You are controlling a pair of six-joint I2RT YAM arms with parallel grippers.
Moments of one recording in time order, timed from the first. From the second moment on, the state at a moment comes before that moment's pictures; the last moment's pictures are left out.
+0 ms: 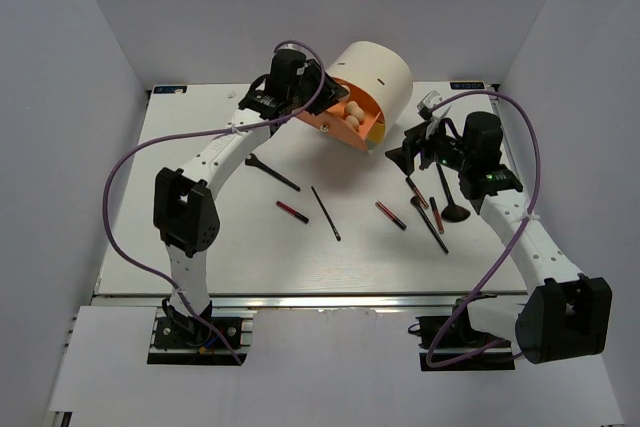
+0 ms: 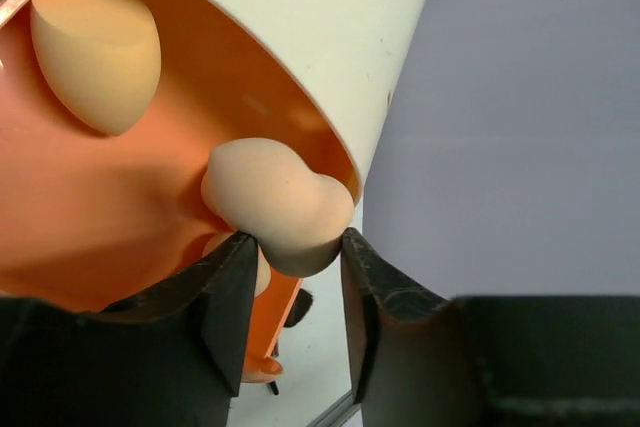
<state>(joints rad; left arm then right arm) -0.50 1.96 1.87 -0.31 0.13 -1.01 0.19 1.19 0.94 -0.03 -0.67 -0.24</state>
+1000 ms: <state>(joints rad) -0.49 1.46 1.32 -0.34 -0.01 -0.96 0.17 1.42 1.18 0.07 -0.58 0.07</state>
